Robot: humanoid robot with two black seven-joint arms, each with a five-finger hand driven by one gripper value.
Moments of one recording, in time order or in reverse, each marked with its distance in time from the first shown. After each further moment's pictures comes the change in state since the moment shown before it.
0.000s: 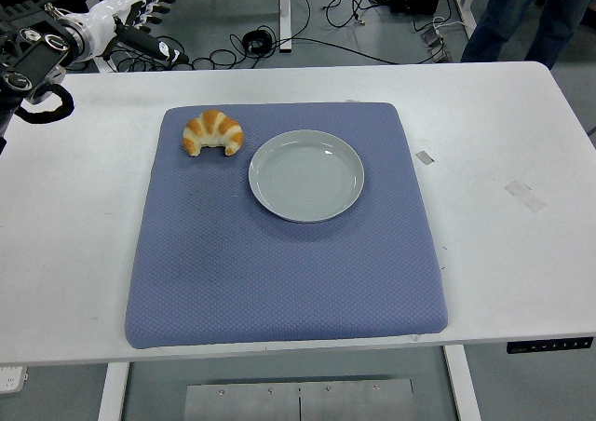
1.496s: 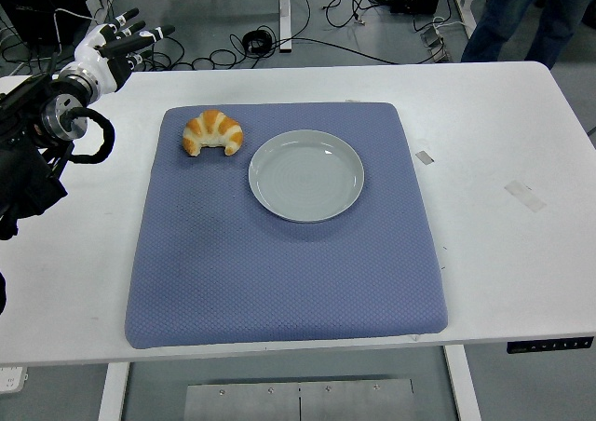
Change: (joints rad) left arm 0.188 -0.055 -0.501 0.014 -0.488 0.138 0.033; right arm 0.000 0.000 0.000 0.000 0.000 0.000 0.000
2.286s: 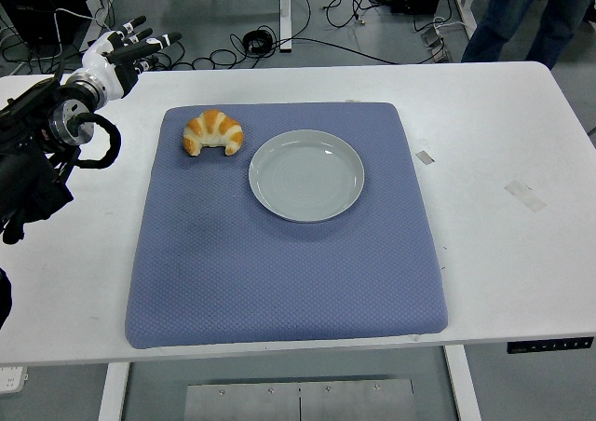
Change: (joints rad) left arm 0.015 -0.020 -0.004 0.002 0.005 -0.001 0.010; right arm 0.000 0.000 0.000 0.000 0.000 0.000 0.000
